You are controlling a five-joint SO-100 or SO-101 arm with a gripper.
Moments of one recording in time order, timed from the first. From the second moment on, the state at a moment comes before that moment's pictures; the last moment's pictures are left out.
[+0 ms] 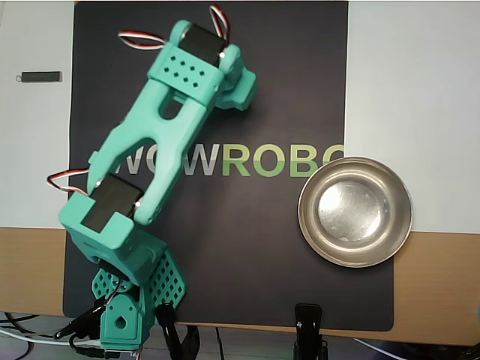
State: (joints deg) arm 24.7 63.3 71.5 80.2 -95.3
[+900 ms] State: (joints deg) arm 24.7 61.3 71.4 78.0 -95.3
